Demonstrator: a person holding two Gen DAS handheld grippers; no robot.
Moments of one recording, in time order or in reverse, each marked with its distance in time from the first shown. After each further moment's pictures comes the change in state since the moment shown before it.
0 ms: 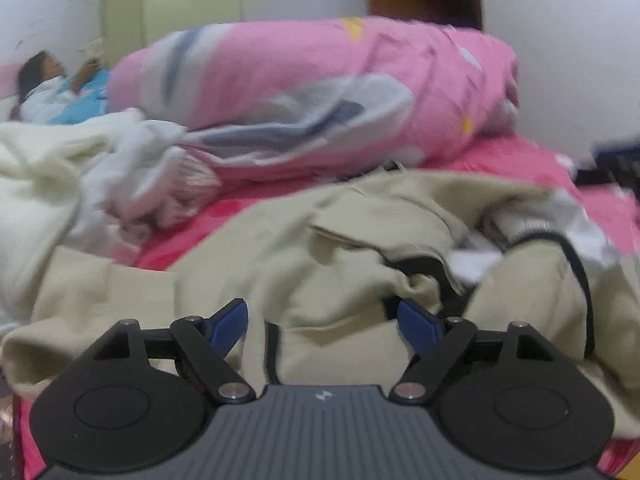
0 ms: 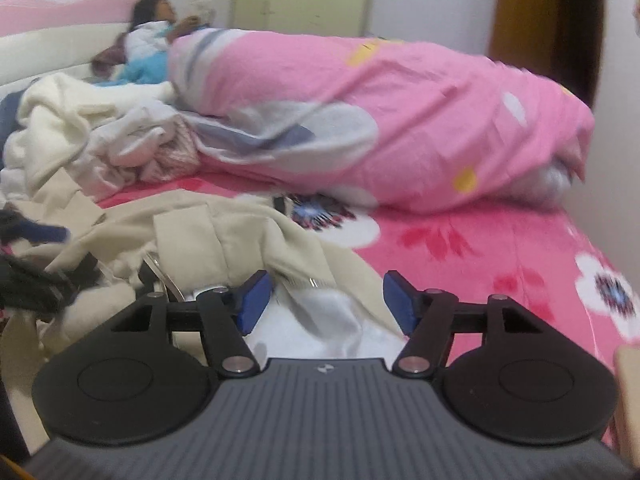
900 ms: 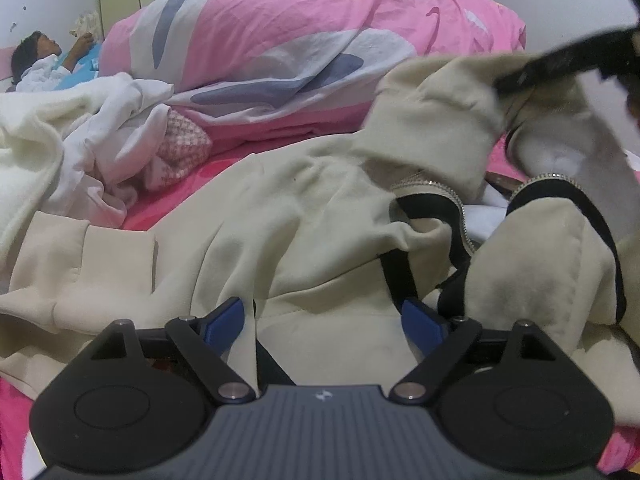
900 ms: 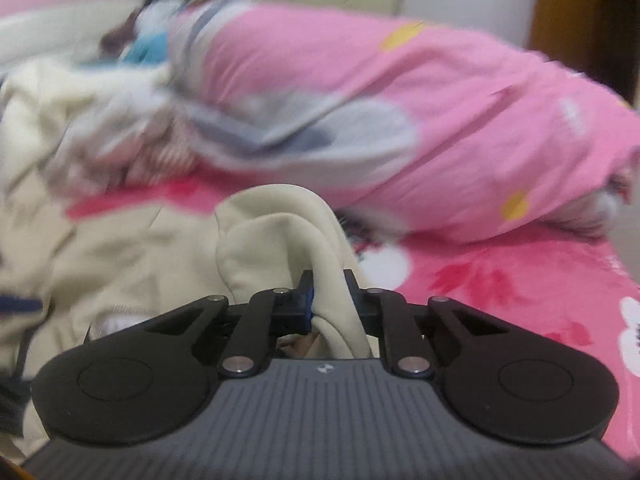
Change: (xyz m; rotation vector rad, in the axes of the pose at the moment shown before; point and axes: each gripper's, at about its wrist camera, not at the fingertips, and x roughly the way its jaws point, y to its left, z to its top) left arm 0.022 -0.002 -0.014 -0.027 0.082 0.009; right arm 0.078 -0.018 0.047 0.027 0.011 0.030
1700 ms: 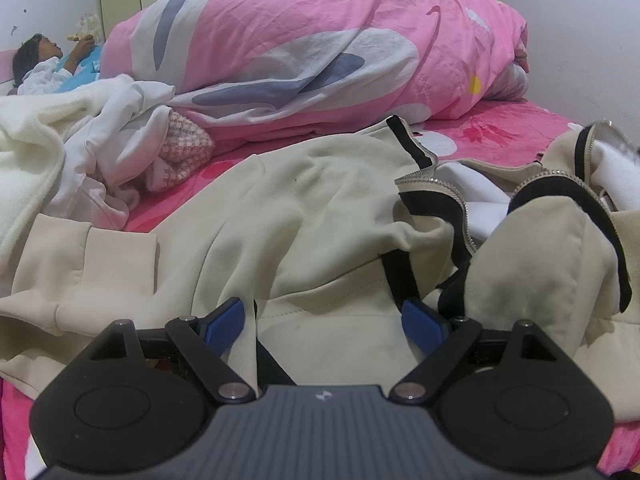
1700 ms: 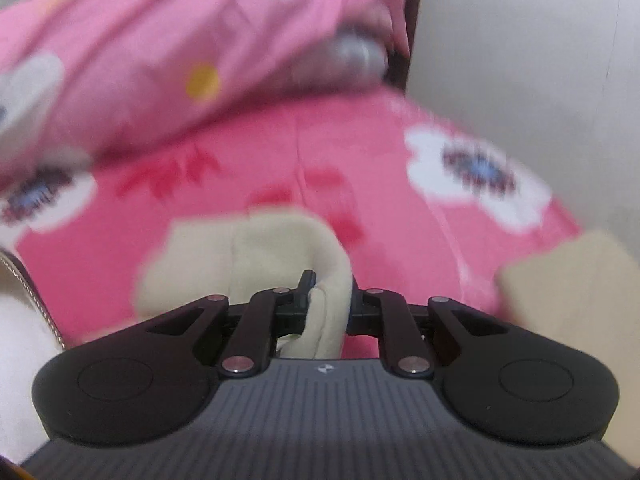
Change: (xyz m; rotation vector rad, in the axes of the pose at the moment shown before) left arm 0.001 0.001 0.001 0.008 0.002 0.006; right arm 0.008 -0.188 -0.141 0.409 0.205 -0.461
